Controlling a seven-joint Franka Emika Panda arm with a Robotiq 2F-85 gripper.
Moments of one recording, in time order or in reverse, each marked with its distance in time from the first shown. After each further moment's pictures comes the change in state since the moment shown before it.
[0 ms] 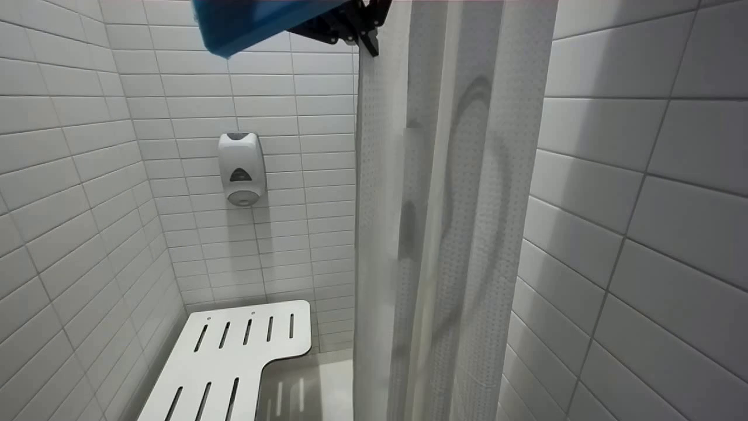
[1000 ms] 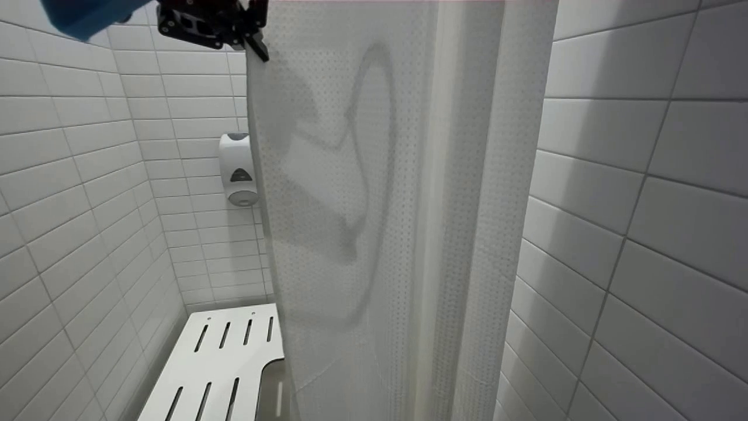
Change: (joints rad) arm 0.004 -0.210 0.127 -0.257 0.008 -0.055 -0.197
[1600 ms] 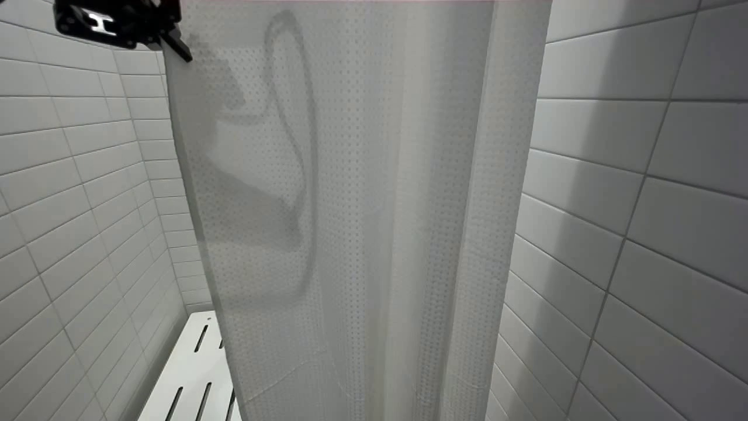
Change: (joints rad) arm 0.029 -0.158 0.045 -0.180 0.002 -0.017 -0.102
